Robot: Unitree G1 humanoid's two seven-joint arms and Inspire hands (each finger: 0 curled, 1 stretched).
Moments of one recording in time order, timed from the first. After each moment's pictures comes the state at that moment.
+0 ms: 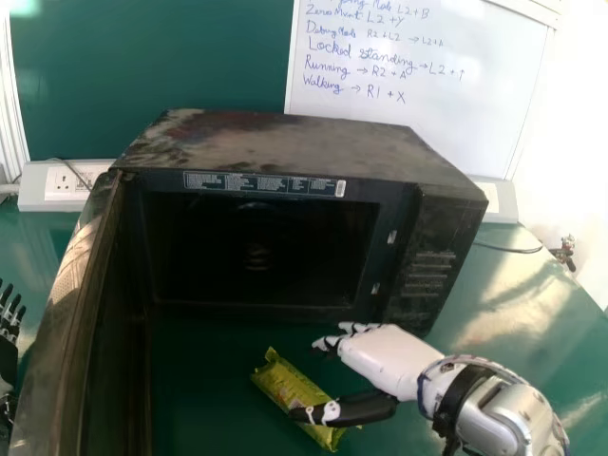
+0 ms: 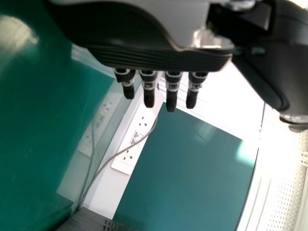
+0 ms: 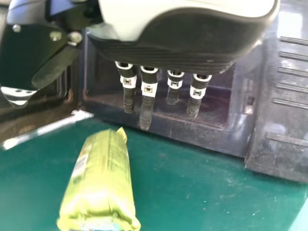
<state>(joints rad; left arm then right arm) -0.03 0.28 0.65 0.45 -0.61 -0.25 -0.44 -0.18 -0.87 0.14 -0.65 -0.66 0.04 0.84</state>
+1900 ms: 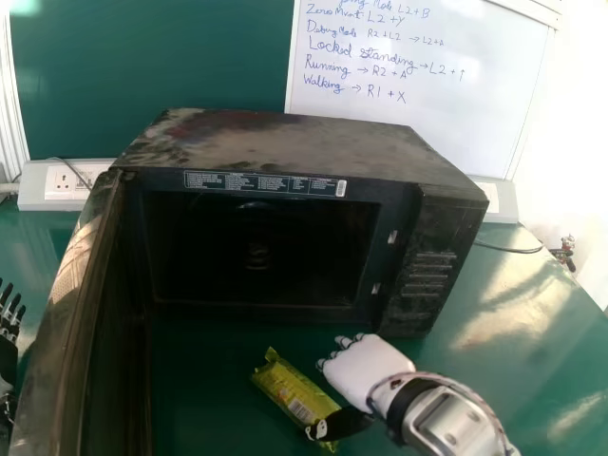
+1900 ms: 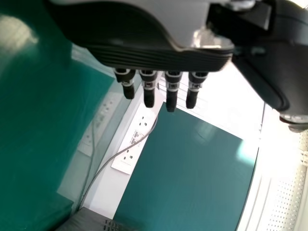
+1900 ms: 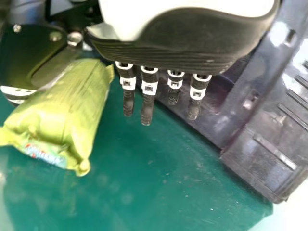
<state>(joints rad) -0.03 0.28 0.65 0.44 -0.61 -0.25 -0.43 -0.25 -0.73 0.32 -0.57 -1.18 -0.14 0.95</state>
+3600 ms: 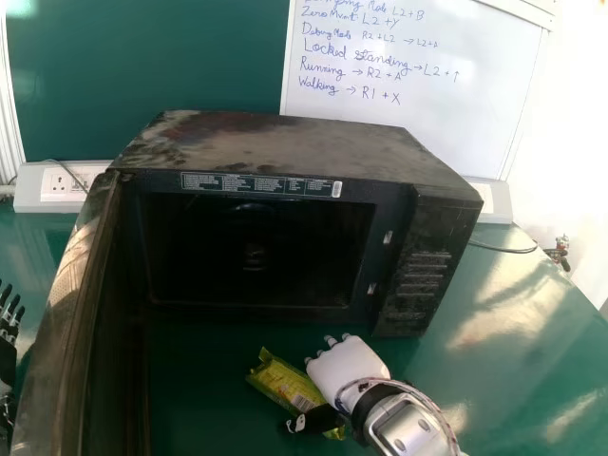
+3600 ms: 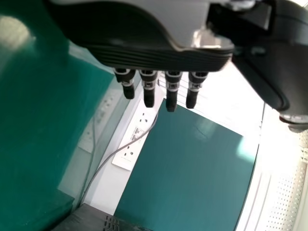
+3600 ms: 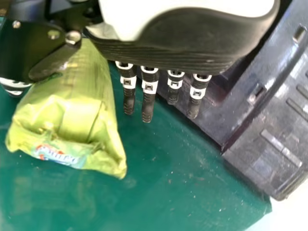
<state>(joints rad) -0.01 0.28 0.65 0.42 -0.61 -0.24 -0.43 -0.25 -0.54 0.40 -0.45 -1.43 -0.10 0.95</state>
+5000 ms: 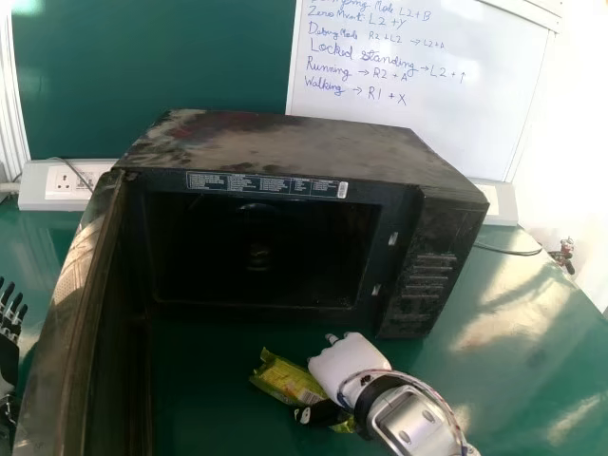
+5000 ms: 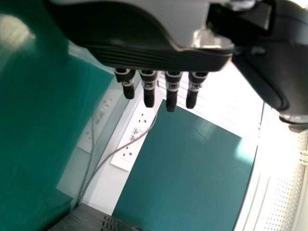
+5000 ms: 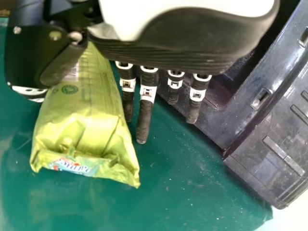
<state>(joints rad) -0.02 0.27 0.64 0.41 -0.61 -0.24 -0.43 -0.29 -0.56 0.39 -0.45 -1.37 -0.13 0.97</state>
